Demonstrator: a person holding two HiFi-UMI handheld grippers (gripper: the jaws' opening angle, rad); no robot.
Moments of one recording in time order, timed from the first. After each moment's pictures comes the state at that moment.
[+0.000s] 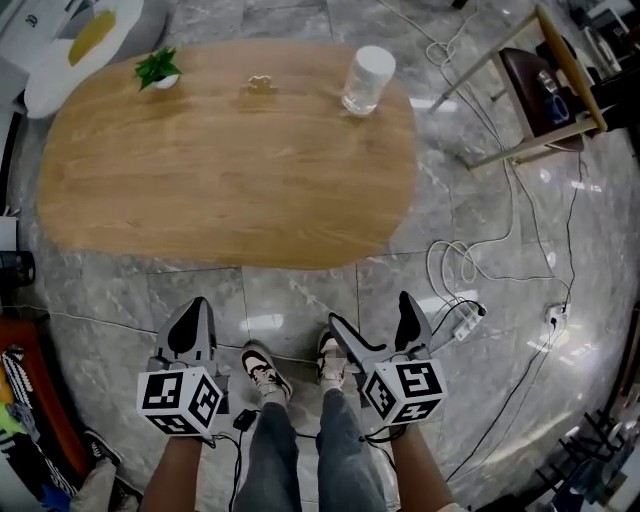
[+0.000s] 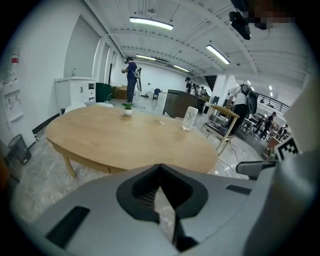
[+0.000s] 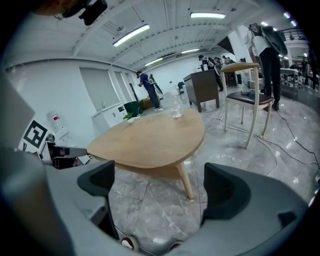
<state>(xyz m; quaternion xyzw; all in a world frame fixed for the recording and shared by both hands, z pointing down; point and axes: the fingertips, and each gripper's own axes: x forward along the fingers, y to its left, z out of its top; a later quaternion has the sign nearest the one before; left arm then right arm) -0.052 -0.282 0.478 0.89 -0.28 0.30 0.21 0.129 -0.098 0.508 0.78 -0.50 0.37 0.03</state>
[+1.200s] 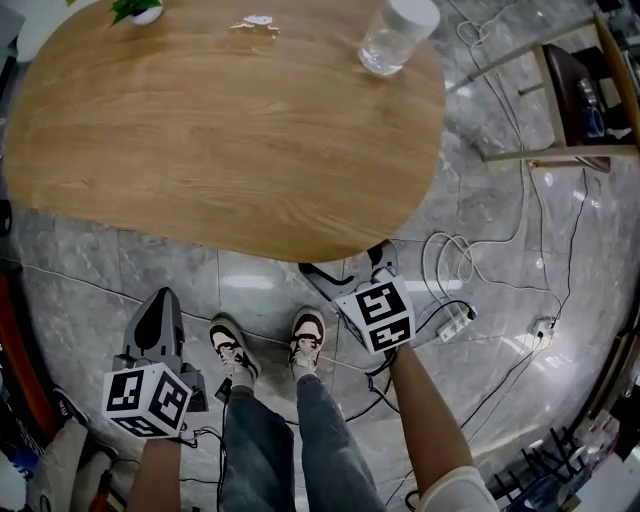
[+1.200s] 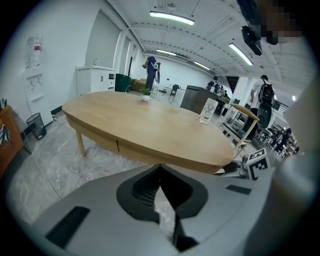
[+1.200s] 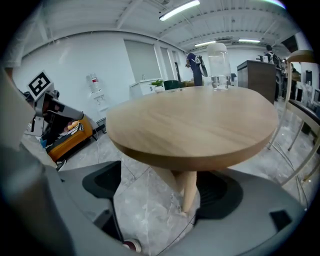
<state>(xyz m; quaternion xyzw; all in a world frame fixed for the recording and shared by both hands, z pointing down) -0.067 -0.272 0.540 0.84 -0.37 0.31 0.27 0.145 -0.172 0.642 0.62 -0.69 0.33 0.19</state>
